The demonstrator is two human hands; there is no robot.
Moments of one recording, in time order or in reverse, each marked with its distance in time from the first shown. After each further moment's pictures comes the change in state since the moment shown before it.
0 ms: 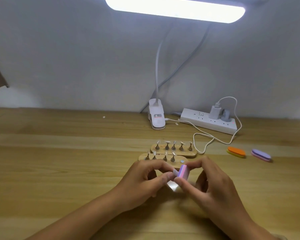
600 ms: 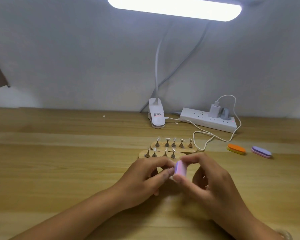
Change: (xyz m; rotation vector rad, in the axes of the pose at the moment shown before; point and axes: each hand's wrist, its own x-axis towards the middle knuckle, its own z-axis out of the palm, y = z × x) left_hand -0.002 -0.002 0.003 0.099 -0.039 0.058; right_hand -0.001 0.000 0.004 0.043 -0.023 -0.060
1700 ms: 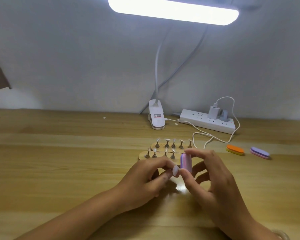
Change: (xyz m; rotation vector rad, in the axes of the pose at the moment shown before) left_hand -0.003 0.002 0.002 0.037 0.000 0.041; right_hand -0.002 -0.001 0.003 -0.016 0.124 -0.108
